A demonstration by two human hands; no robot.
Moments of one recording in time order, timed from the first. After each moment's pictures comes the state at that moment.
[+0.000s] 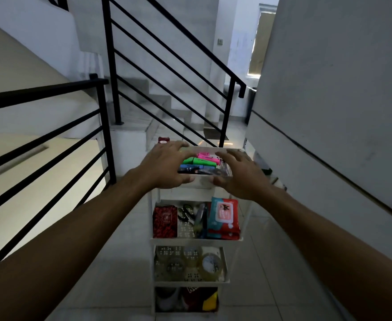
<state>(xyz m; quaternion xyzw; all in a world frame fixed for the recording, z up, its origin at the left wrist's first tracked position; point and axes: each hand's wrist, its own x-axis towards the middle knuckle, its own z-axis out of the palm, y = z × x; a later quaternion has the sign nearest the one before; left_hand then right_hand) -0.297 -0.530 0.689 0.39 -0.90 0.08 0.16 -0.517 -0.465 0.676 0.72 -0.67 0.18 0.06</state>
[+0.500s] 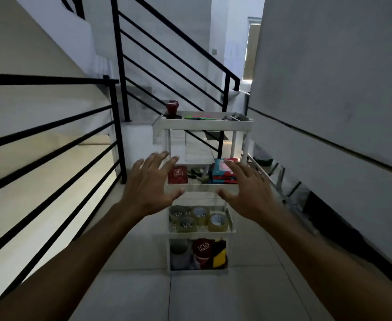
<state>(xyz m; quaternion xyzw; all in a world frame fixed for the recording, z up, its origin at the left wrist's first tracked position) -0.201 -0.326 0.533 0.45 -0.84 0.15 0.27 -0.463 -0.271 0.506 0.66 -0.68 0.28 0.13</state>
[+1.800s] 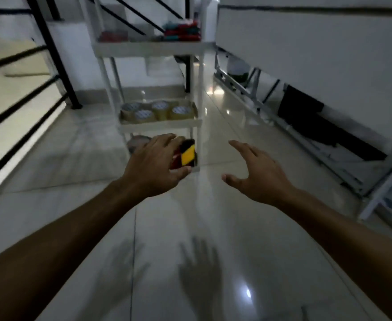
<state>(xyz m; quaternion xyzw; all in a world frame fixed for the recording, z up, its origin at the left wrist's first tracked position) -0.303 -0.225 0.229 0.37 -0.91 0.03 0.20 -0.531 -0.111 0.210 0.61 -0.76 0.21 -0.01</state>
